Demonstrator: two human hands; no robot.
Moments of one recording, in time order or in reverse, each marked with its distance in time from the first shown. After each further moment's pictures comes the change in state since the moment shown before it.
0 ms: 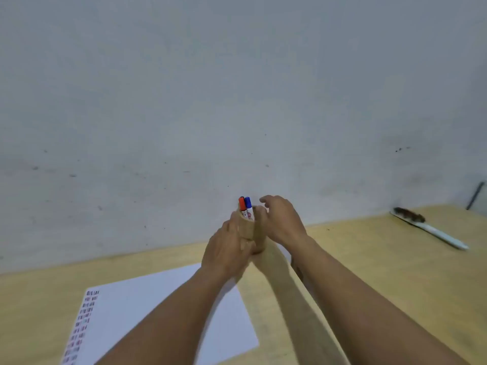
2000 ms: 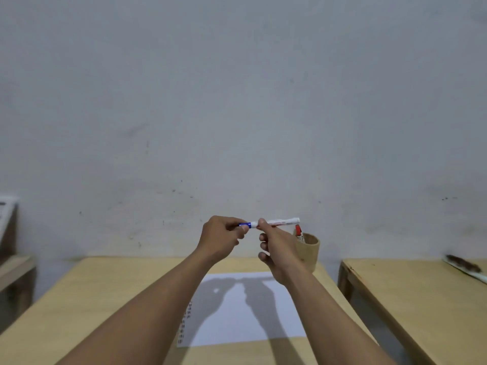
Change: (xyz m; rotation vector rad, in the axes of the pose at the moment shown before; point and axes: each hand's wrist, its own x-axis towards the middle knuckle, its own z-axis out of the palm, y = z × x) left_hand -0.104 -0.023 -0.197 -0.503 0.269 -0.141; right_hand -0.121 -0.175 -0.022 1.290 -0.208 0.385
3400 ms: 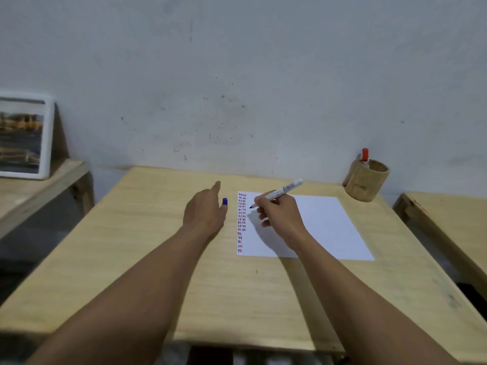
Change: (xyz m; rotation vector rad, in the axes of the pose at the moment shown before) left_hand -0.054 -0.172 -0.090 0.777 0.031 -0.229; right_hand 0.003 0.149 0.067 -0.462 -0.172 -0.047
